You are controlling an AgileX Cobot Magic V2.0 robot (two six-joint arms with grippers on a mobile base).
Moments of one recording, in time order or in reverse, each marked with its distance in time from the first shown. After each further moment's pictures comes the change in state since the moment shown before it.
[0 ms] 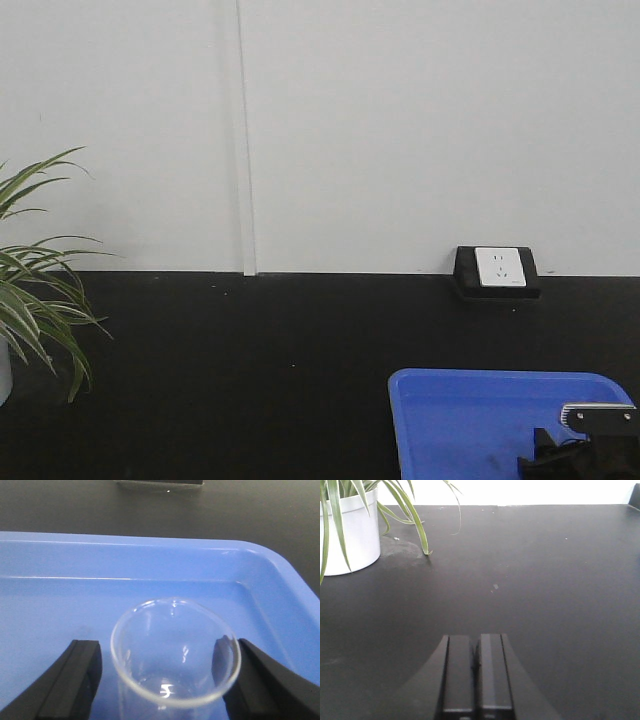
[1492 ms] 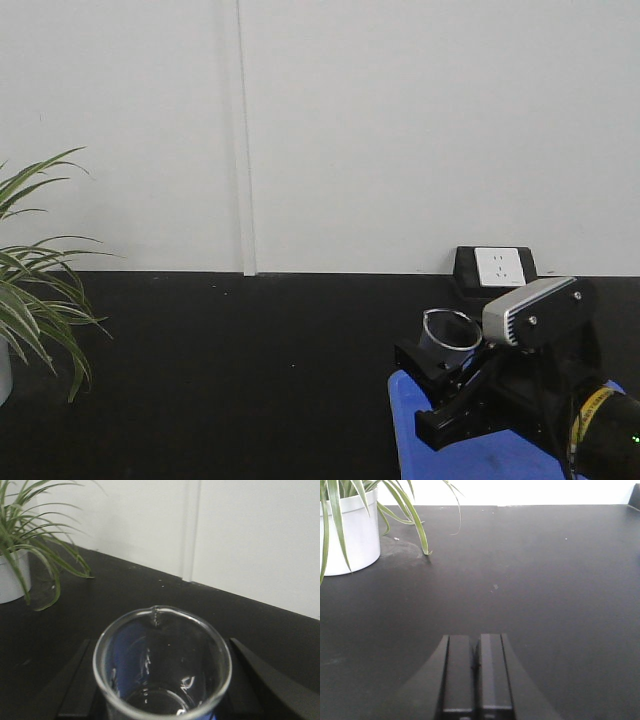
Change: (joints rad) left arm 0.000 0.000 0.000 0.000 0.000 0.000; right arm 0.392 -0.784 -0.048 -0.783 0.578 0.692
